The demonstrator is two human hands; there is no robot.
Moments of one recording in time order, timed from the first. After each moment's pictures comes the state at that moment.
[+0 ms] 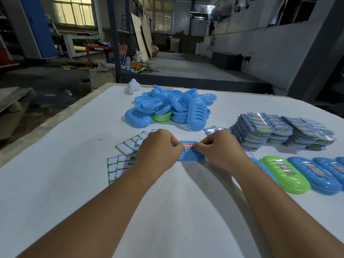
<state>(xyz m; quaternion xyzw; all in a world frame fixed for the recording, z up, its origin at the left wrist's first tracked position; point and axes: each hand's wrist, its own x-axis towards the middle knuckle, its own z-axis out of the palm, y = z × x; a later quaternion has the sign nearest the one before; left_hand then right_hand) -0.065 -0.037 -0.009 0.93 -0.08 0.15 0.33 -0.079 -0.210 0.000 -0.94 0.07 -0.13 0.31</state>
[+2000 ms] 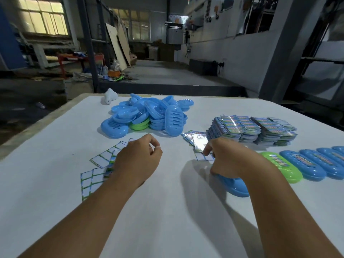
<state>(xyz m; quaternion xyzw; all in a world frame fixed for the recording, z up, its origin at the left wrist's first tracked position) -0.063 -0.040 -0.011 0.93 -0.11 0.18 0.31 -0.123 -0.263 0.036 -0.99 0.06 0.01 0.08</state>
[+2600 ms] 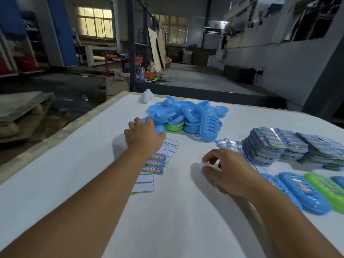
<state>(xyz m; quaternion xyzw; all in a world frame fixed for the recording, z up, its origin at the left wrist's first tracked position) 0.010 0.020 -0.003 0.97 0.07 0.20 0.12 -0.102 -0.213 0.000 -0.97 -0.08 -0.09 0.21</state>
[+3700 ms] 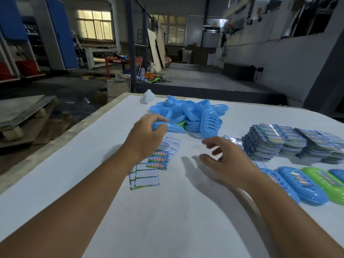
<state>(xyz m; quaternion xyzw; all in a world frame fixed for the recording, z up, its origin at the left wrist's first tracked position) -0.050 0.036 0.027 0.85 -0.13 0.18 0.48 -0.103 -0.206 0.001 -0.93 -0.09 -0.15 0.33</state>
